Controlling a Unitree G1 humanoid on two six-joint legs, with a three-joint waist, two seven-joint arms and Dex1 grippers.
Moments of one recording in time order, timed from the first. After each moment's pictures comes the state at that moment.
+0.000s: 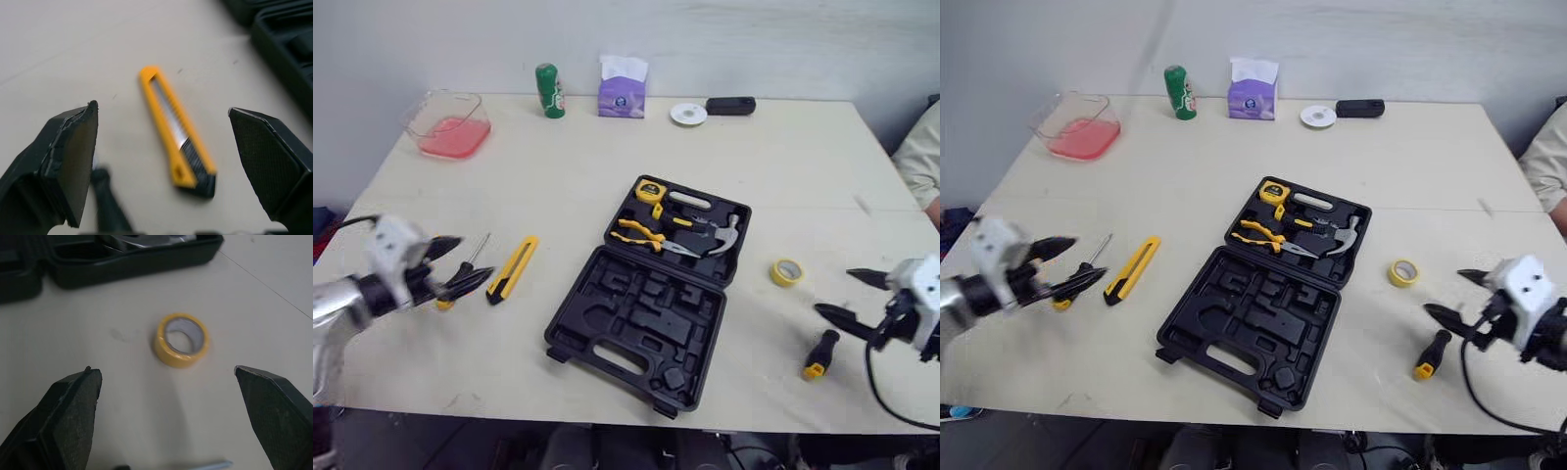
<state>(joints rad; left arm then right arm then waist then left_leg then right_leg) -0.15 0.87 0.34 -0.15 -0.45 0.50 -0.80 0.18 -0.91 -0.48 -0.22 0.42 0.34 0.95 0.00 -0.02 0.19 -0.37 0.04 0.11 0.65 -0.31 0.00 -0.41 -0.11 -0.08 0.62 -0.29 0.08</state>
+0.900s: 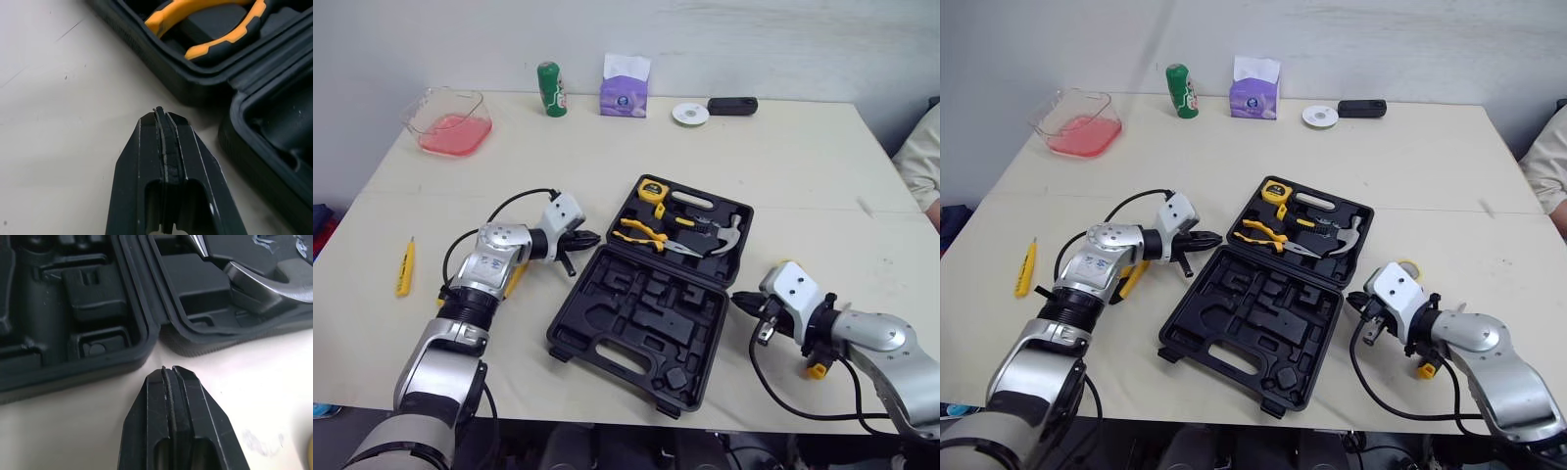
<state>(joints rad) -0.81 0.46 -0.18 0.61 -0.07 0.21 -0.86 -0.02 -0.79 -0.05 -0.43 0.29 0.55 0.71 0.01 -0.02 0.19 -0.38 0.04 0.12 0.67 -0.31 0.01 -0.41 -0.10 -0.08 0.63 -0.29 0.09</state>
